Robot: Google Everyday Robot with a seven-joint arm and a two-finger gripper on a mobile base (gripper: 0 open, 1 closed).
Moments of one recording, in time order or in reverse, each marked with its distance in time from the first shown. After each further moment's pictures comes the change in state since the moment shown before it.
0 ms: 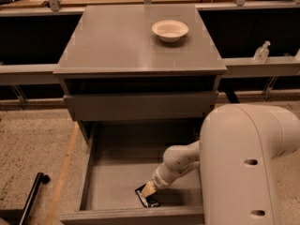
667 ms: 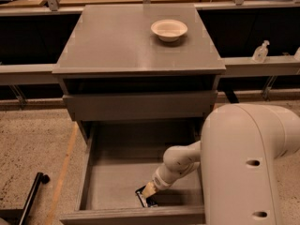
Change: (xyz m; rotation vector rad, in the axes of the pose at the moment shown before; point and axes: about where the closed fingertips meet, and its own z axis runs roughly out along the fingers) arm -0.002 0.001 -0.002 0.000 -0.006 0.004
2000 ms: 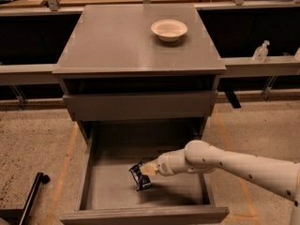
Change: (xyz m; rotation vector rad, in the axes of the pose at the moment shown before) arm -0.074 0.036 -0.092 -0.193 -0.447 -0.067
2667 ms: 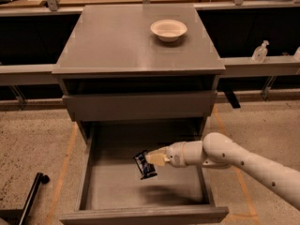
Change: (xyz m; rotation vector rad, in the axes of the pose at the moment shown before) arm -0.044 0.017 -0.068 -0.093 -0.164 -0.085
